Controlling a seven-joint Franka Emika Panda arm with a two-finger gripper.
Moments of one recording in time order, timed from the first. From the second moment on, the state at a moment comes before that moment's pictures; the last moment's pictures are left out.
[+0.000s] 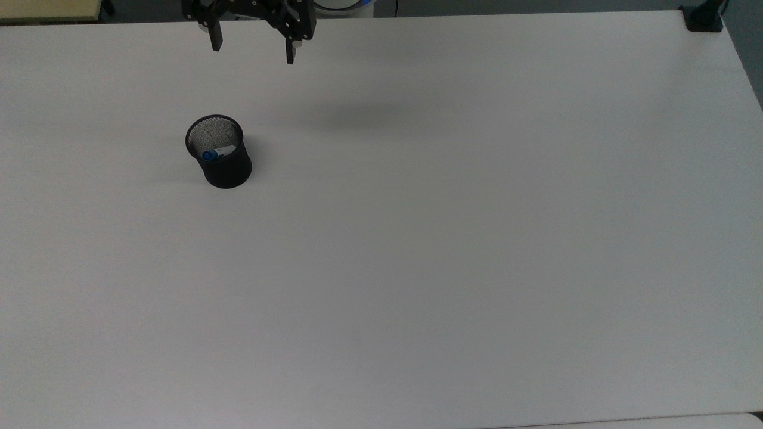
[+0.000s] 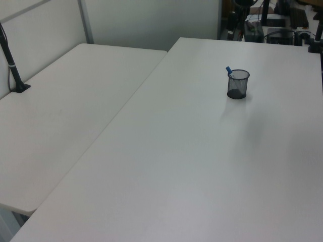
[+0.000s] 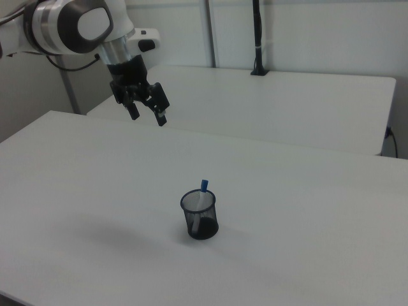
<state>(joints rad) -0.02 -0.01 -0.02 -1.68 -0.09 1.81 0.09</state>
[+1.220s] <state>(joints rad) -0.10 0.00 -0.07 -1.80 -0.15 1.93 -0.25</state>
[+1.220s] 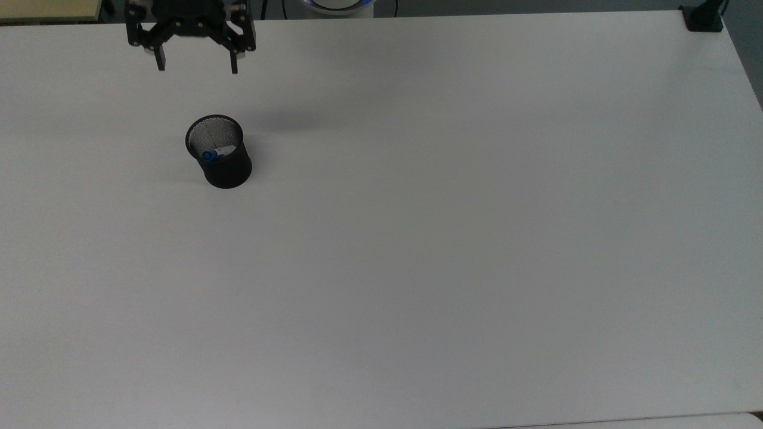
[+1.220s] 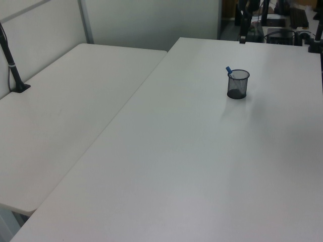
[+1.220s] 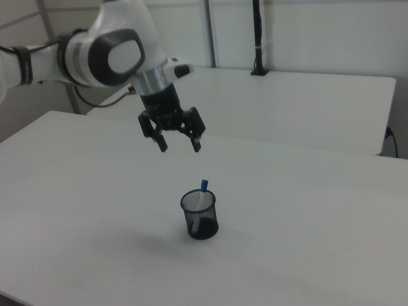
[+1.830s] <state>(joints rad) -0.11 0.07 -0.08 -2.00 -0.13 2.32 -0.25</state>
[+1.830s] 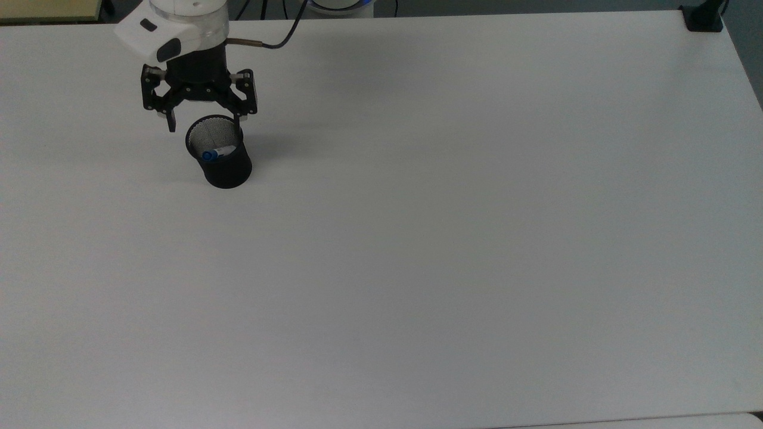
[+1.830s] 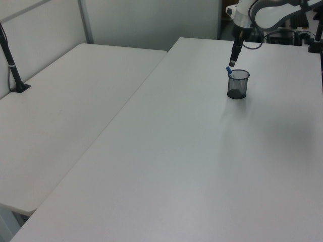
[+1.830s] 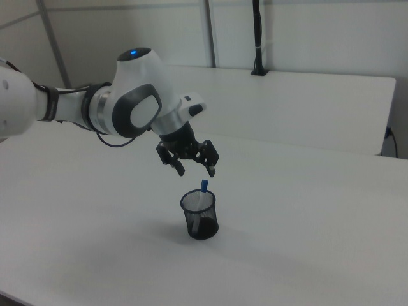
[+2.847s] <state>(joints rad) -0.13 0.15 -0.08 -2.00 -0.13 2.41 -0.22</state>
